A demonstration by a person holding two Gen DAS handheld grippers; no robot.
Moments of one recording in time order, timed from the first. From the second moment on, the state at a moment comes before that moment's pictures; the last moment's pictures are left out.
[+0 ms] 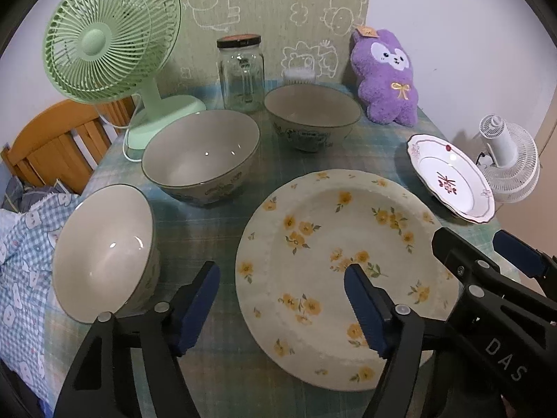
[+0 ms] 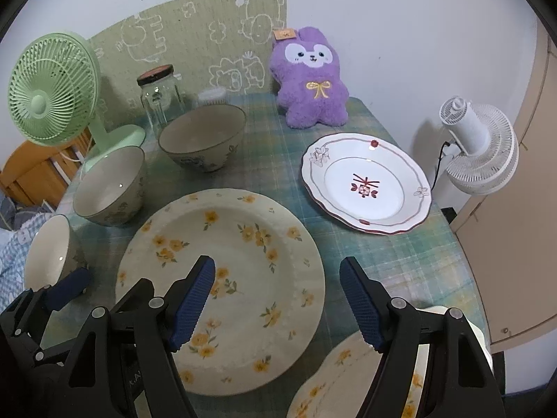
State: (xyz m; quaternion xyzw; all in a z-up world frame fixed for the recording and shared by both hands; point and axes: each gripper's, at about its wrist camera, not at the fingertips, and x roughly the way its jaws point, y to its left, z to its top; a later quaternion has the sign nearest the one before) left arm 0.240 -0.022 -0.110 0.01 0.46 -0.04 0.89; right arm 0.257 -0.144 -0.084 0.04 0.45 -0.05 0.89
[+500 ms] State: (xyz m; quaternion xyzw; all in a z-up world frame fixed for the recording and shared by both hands) left arm 0.268 -0.032 -0.139 0.02 0.48 -0.02 0.88; right arm 0.288 -0.145 -0.117 0.04 0.48 -0.05 0.87
